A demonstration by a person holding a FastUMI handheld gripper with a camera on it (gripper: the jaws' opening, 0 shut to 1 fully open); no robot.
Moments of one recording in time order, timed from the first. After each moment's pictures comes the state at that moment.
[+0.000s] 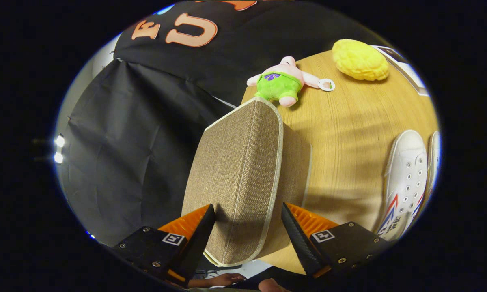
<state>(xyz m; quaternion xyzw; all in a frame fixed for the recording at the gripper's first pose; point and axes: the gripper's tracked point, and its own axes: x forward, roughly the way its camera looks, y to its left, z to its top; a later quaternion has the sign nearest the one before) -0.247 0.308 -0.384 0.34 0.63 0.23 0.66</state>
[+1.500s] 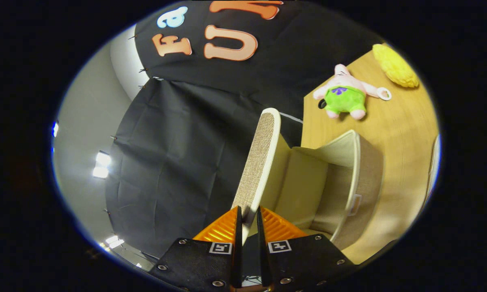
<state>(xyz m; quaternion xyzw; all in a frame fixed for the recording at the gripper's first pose) -0.192 0.372 -0.232 0.45 0.53 0.34 0.63</state>
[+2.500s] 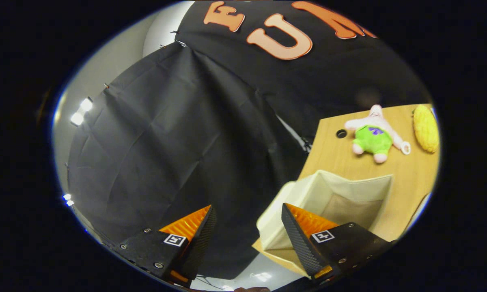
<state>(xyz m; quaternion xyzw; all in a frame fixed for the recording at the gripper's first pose) -0.176 0.395 -0.245 0.27 0.50 0.33 0.75</state>
